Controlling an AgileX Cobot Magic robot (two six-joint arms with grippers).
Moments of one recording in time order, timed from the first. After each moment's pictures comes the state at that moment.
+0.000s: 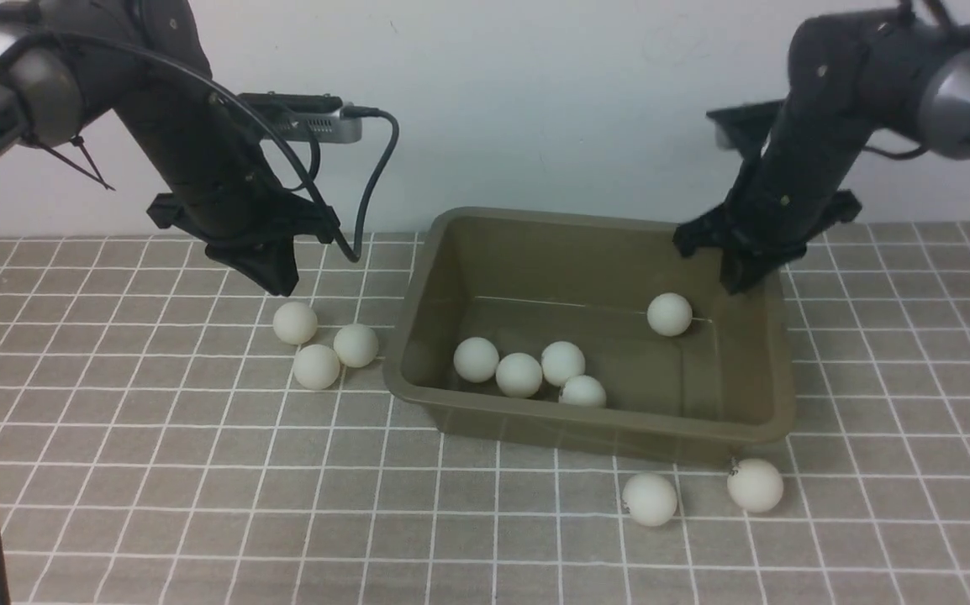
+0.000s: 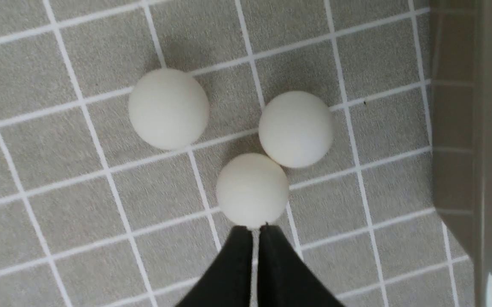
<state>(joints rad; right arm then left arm) 0.22 2.10 -1.91 0.07 1.23 -0.01 -0.13 2.08 -1.86 -0.19 1.19 0.17</state>
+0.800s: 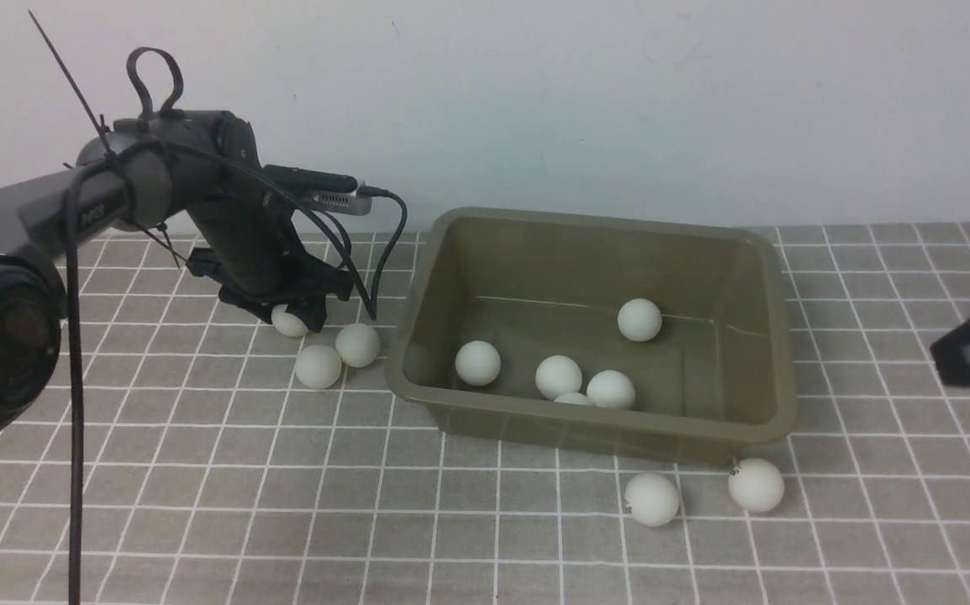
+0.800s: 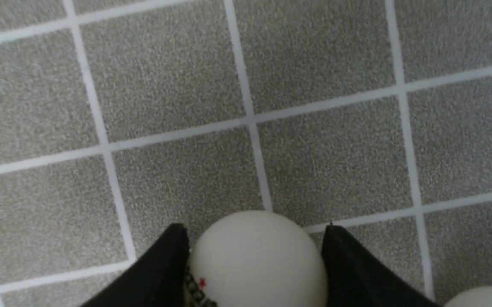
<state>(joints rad) 0.23 1.08 -1.11 0.17 1.21 -0.02 -0.13 2.31 -1.86 -0.08 0.88 0.11</state>
